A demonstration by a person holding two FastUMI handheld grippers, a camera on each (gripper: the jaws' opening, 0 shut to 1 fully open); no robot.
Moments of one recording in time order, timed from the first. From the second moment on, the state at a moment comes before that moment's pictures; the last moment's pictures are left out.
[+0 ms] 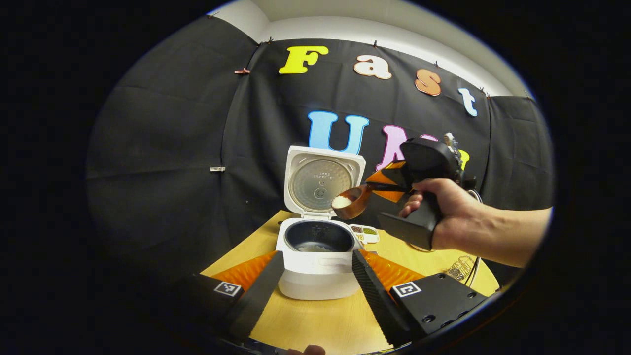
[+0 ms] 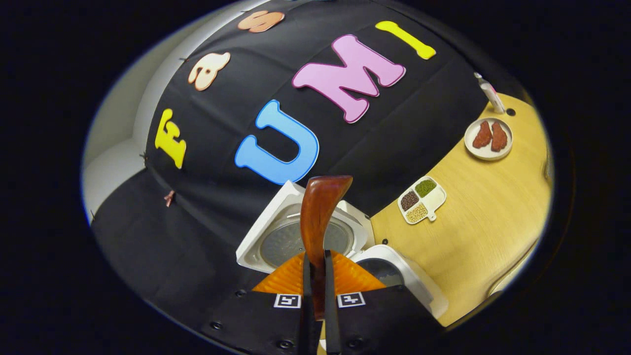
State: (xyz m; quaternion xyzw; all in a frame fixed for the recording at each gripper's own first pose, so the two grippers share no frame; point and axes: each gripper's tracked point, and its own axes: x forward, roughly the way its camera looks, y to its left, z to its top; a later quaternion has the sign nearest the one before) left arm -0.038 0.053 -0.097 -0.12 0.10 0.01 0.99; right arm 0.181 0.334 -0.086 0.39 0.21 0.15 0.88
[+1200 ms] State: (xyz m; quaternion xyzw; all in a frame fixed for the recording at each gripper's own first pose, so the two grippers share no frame) left arm -0.045 0.093 -0.130 -0.12 0.13 0.04 0.98; right arm 0.200 0.410 -0.119 0.02 0.16 0.24 0.96
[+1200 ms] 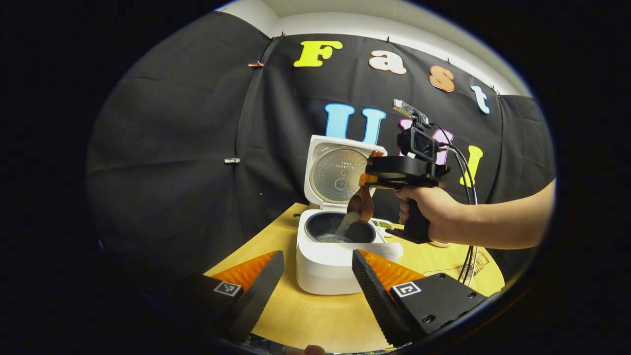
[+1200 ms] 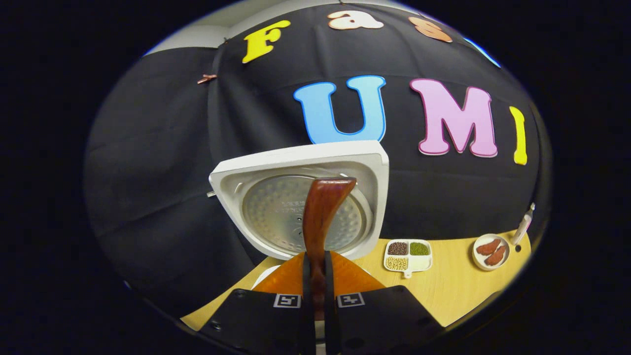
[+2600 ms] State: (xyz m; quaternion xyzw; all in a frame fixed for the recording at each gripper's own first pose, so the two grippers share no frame) left arm -0.067 0.093 -0.123 -0.12 0.12 0.05 0.98; right arm 0.160 0.454 -0.109 -0.13 0.10 0.32 0.93
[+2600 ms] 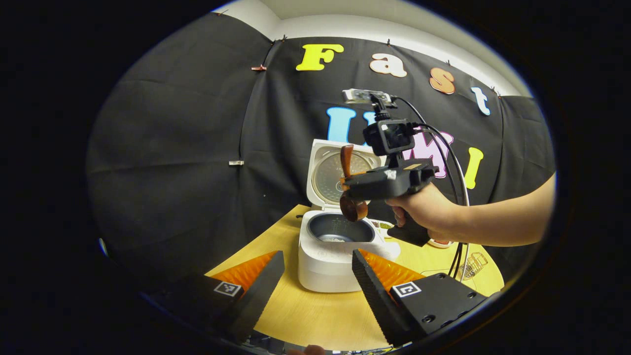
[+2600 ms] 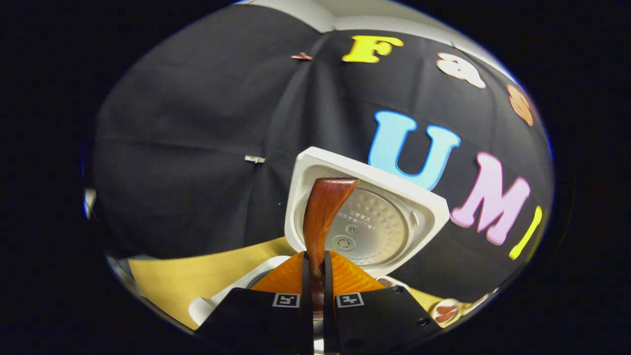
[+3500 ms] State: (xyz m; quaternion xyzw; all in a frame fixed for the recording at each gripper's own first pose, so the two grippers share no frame) left arm -0.058 0.063 -0.098 -0.09 0.11 0.02 0.99; right arm 0.154 0.320 -0.012 0.32 0.15 0.22 0.91
